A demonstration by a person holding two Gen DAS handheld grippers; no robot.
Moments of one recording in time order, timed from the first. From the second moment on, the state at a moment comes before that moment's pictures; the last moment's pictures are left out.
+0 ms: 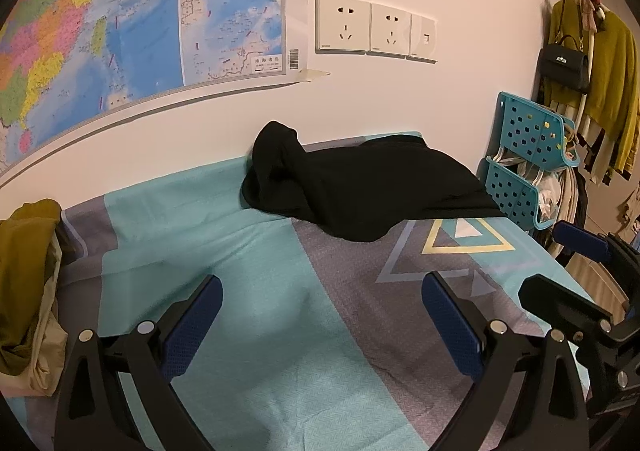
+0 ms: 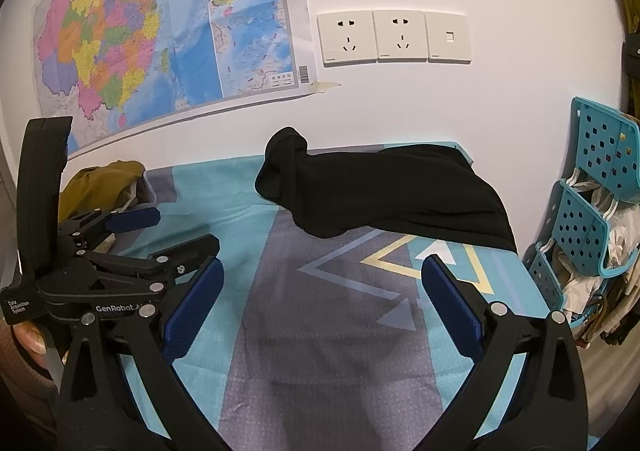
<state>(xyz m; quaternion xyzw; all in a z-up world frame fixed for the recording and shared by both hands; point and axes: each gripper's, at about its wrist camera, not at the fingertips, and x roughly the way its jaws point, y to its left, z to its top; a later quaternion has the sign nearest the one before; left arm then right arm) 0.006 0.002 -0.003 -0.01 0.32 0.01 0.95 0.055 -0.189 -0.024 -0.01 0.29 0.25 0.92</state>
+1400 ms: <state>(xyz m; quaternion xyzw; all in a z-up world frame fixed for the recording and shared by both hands) 0.029 0.016 -0.011 -0.03 0.35 0.02 0.94 0.079 -0.173 -0.032 -0.03 0.30 0.26 0.92</state>
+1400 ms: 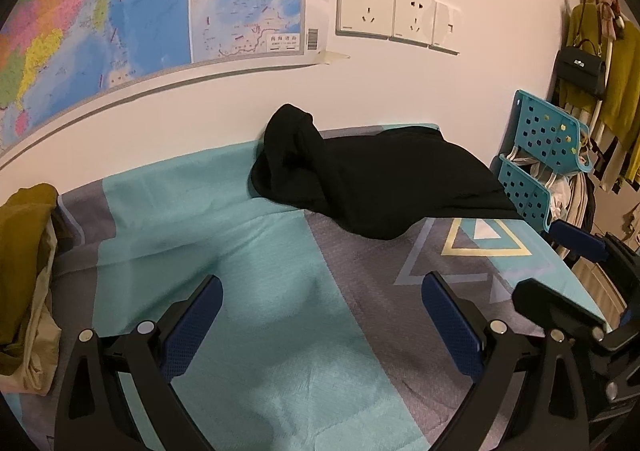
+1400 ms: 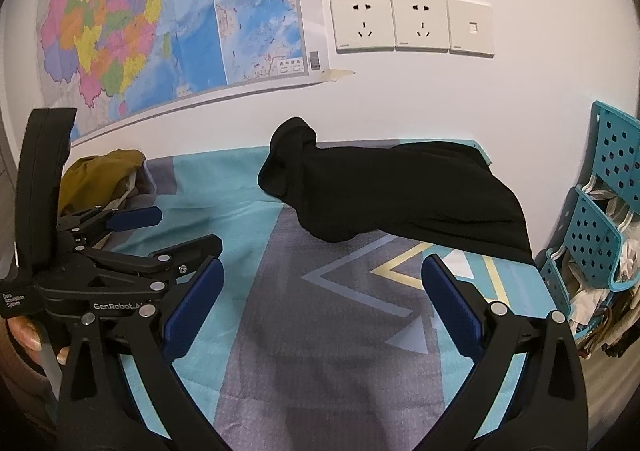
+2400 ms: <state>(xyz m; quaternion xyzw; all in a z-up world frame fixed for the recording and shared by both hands) 0.065 0.096 -0.036 -0.06 0.38 0.11 0.92 0.219 -0.087 -0.068 -0.19 0.38 0.30 0.86</state>
